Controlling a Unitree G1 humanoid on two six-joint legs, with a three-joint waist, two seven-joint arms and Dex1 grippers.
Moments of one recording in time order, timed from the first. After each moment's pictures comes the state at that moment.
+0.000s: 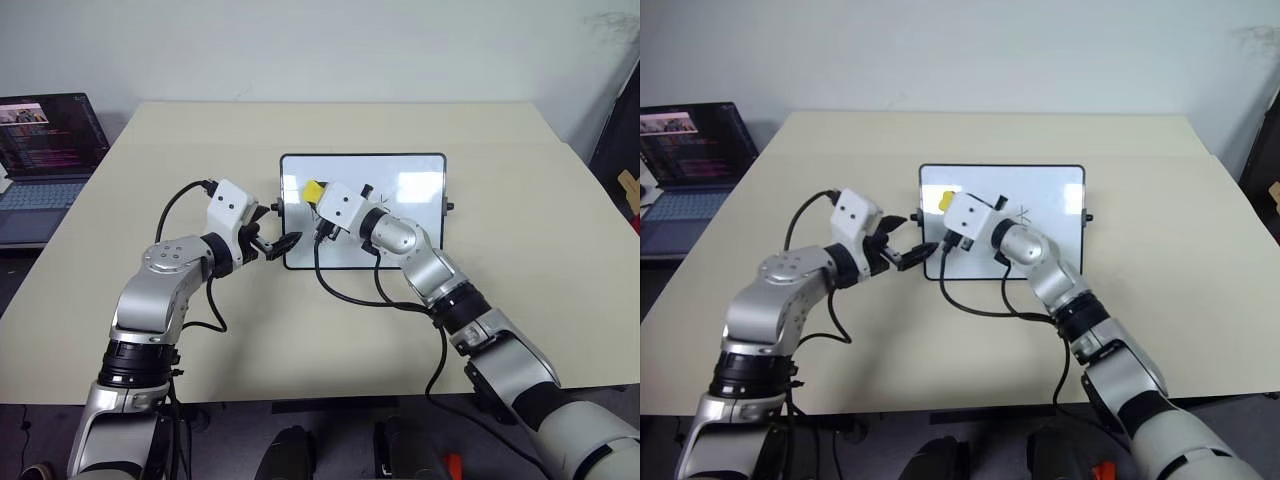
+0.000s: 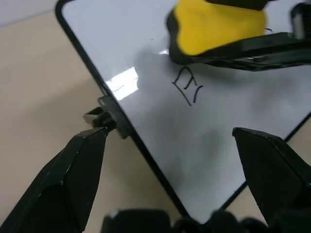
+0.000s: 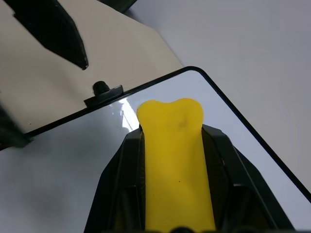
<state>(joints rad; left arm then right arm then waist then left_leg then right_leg) -0.51 0.57 0.03 -0.06 -0.28 0.62 -0.69 -0.94 -0.13 0.40 0.59 -0.25 -0.09 0.33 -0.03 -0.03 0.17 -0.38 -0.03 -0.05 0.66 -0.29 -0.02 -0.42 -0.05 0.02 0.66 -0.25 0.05</state>
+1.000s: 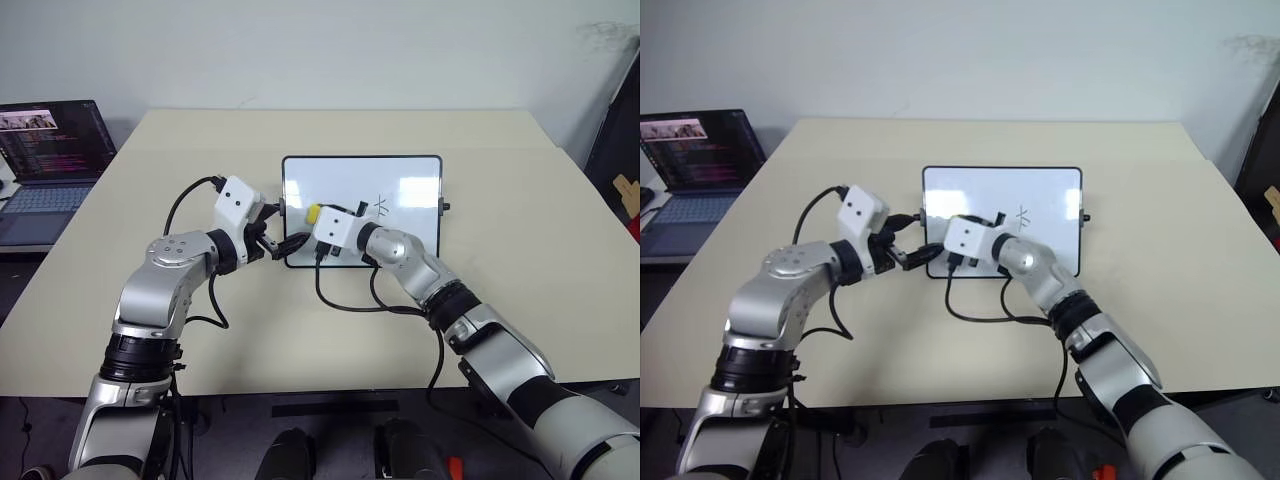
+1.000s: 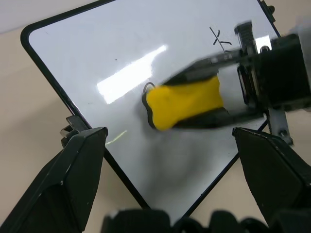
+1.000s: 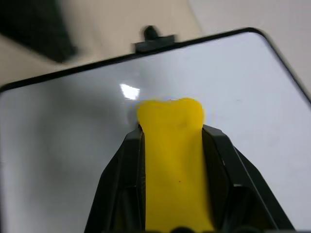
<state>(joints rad) -0.54 0.56 0.01 -0.06 -0.29 0.63 -0.71 -0.98 -0.13 0.45 0.77 -0.39 -0.13 0.29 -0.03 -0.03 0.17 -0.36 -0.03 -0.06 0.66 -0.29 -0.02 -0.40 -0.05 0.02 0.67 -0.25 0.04</state>
